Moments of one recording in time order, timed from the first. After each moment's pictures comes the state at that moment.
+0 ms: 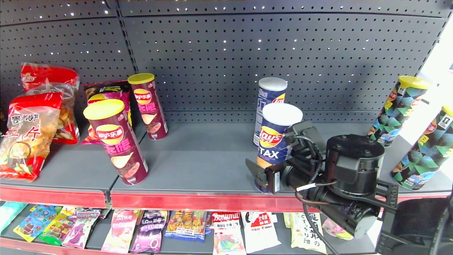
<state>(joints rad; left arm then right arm) -0.15 0.10 0.00 0.00 0.05 -0.01 0.80 1.77 -0.62 -0.94 -0.35 0.03</state>
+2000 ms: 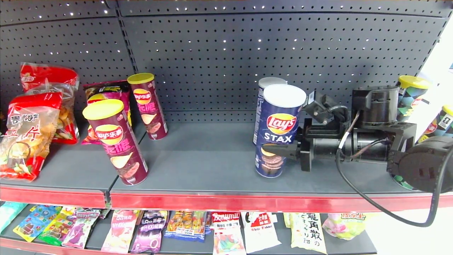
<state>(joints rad) -0.15 0.10 0.00 0.00 0.05 -0.01 0.42 1.74 -0.90 -0.53 0.65 -0.36</state>
